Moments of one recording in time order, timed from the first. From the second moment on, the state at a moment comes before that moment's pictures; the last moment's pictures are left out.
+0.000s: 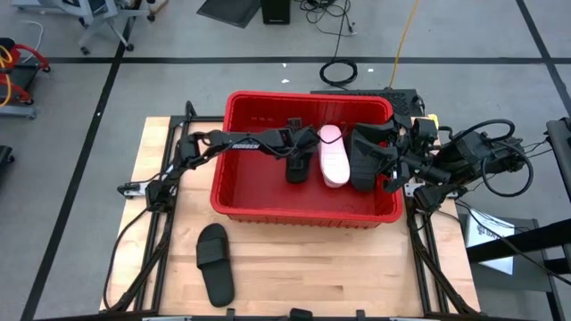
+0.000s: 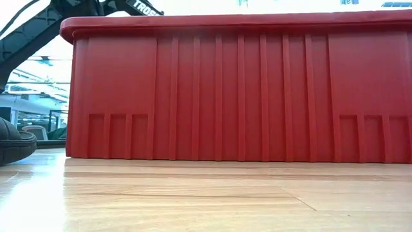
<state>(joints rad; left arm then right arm) 0.31 2.24 1.75 -0.48 -0.48 0.51 0.36 1.07 1.30 0.21 0.61 0.14</state>
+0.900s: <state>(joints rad) 0.28 2.25 1.76 -0.47 -0.50 0.49 0.36 1.07 1.30 0.21 0.63 0.14</state>
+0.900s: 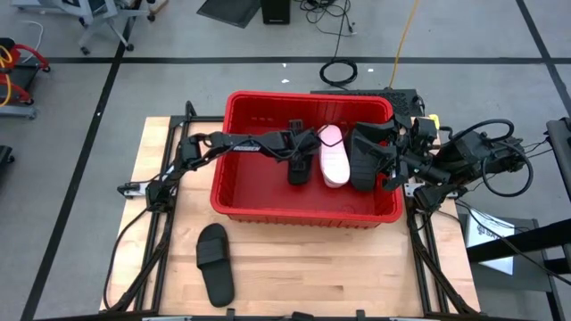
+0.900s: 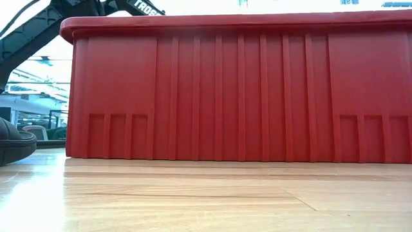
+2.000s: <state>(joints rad) 0.24 2.17 1.76 -0.47 -0.40 0.44 0.36 1.07 1.30 0.18 0.63 0.14</state>
